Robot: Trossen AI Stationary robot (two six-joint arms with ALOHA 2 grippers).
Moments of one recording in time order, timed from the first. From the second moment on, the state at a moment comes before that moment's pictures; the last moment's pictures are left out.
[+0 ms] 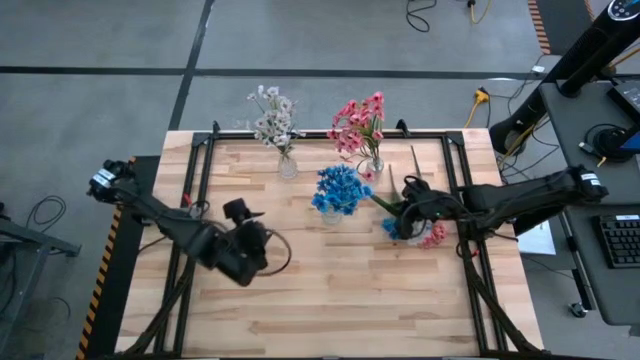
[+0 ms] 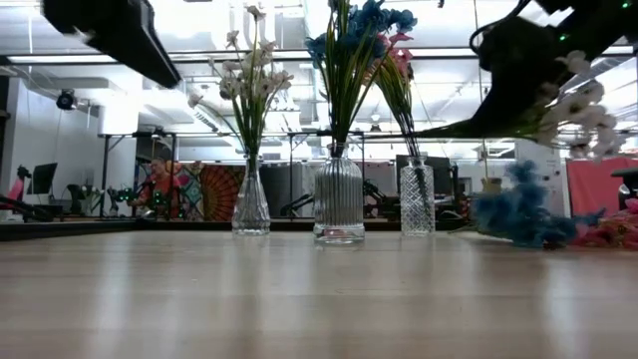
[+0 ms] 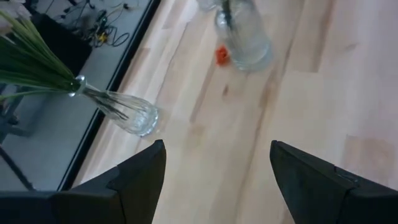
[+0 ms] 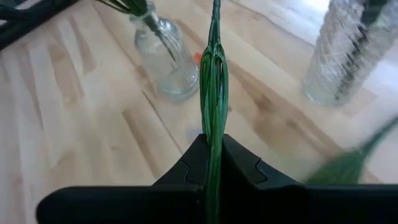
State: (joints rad) left arm -0.56 1.36 1.06 -1.02 -0.85 -0.68; right arm 0.08 0.90 0.54 -0.35 0.31 0.63
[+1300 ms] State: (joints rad) left arm -0.76 1.66 1.08 -0.11 -0.93 -0.29; right arm 0.55 1.28 0.85 -0.53 0.18 0.99
